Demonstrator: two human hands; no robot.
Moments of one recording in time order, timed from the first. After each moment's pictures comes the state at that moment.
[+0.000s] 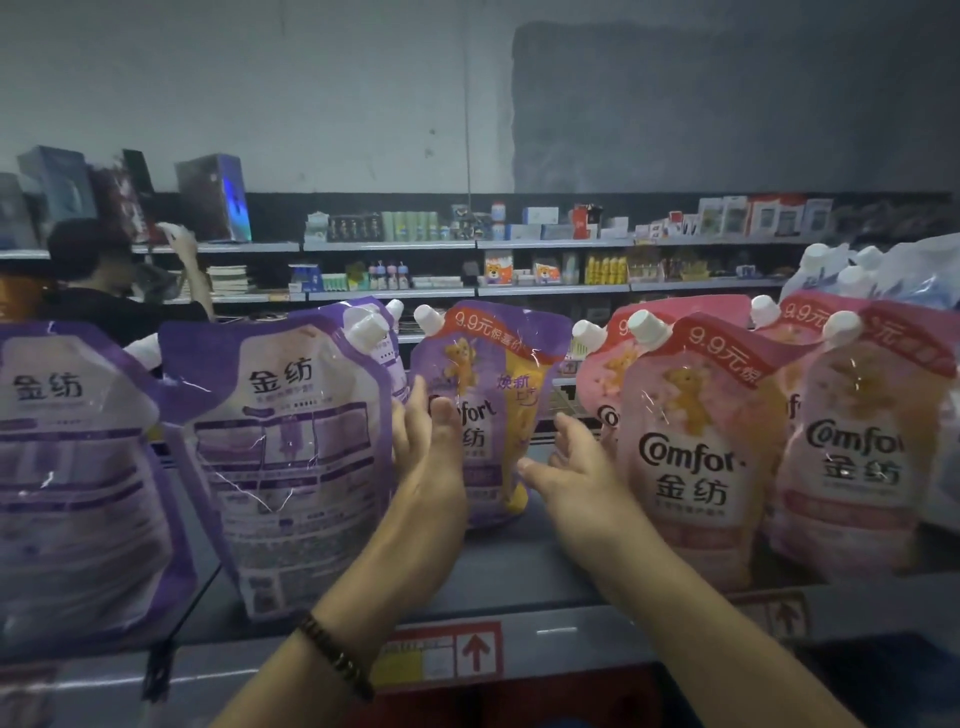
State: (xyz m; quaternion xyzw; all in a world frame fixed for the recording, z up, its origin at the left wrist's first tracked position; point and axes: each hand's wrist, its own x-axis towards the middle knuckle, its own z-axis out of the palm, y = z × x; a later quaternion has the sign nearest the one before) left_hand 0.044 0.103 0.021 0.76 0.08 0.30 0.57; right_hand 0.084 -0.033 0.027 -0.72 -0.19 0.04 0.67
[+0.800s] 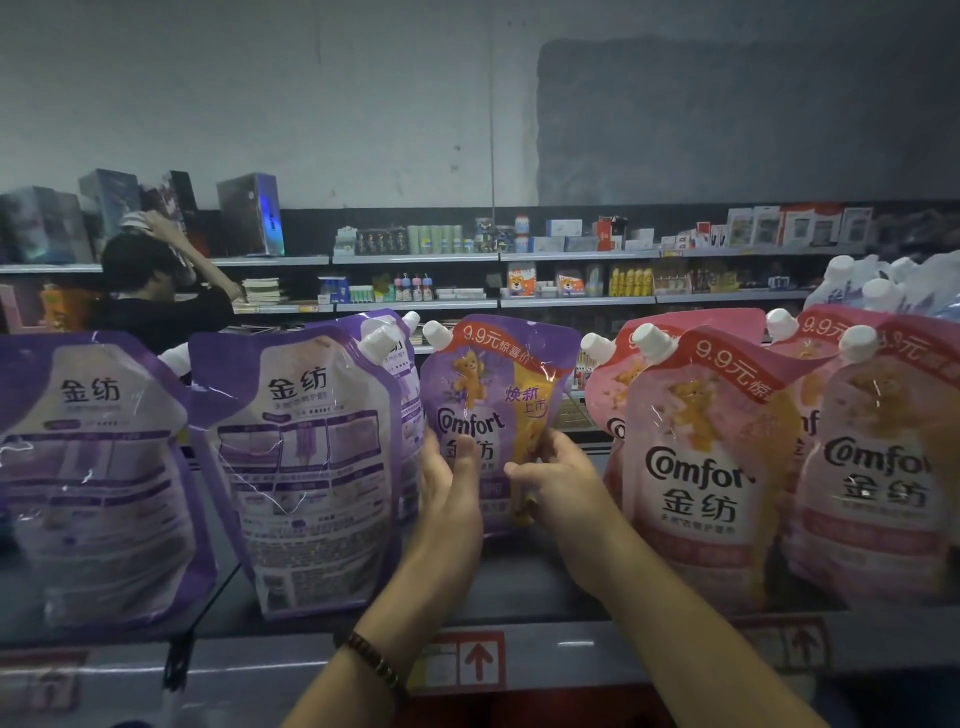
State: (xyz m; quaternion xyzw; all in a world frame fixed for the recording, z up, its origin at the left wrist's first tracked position) left_hand 0.059 0.095 -0.011 0.72 0.11 0.26 0.63; right_hand 0.120 -0.011 0.011 -0.63 -0.18 0.13 0.75
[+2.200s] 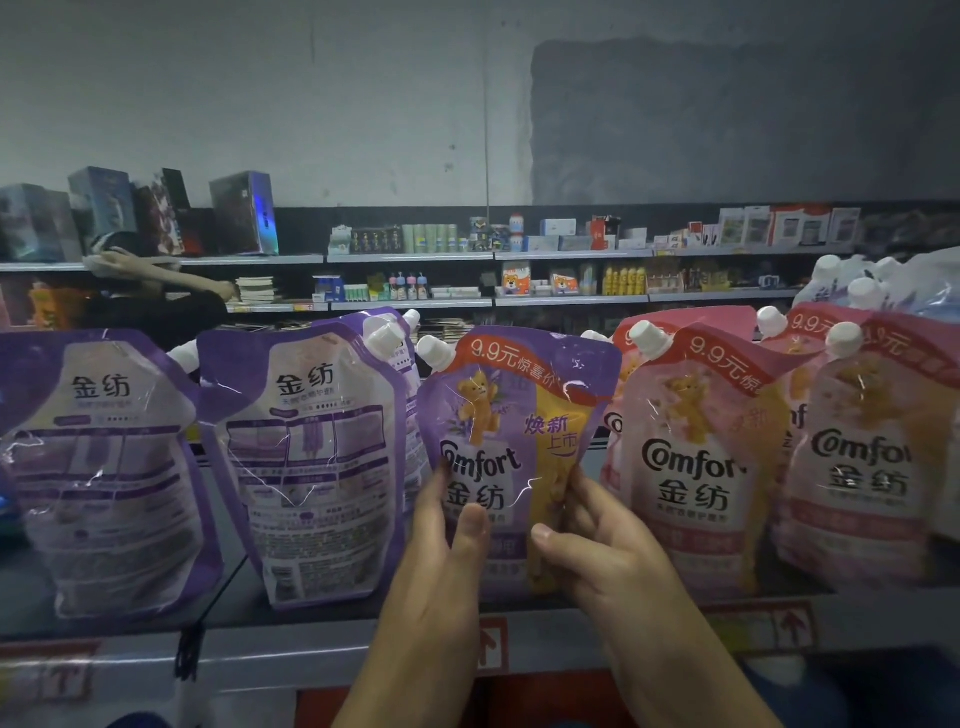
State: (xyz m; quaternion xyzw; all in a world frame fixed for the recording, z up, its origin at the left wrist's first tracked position) left_hand 0.003 0.088 -0.030 0.75 0.08 0.31 0.58; right_hand 0.048 -0.062 -0.010 -0.59 -0.26 0.12 0.75
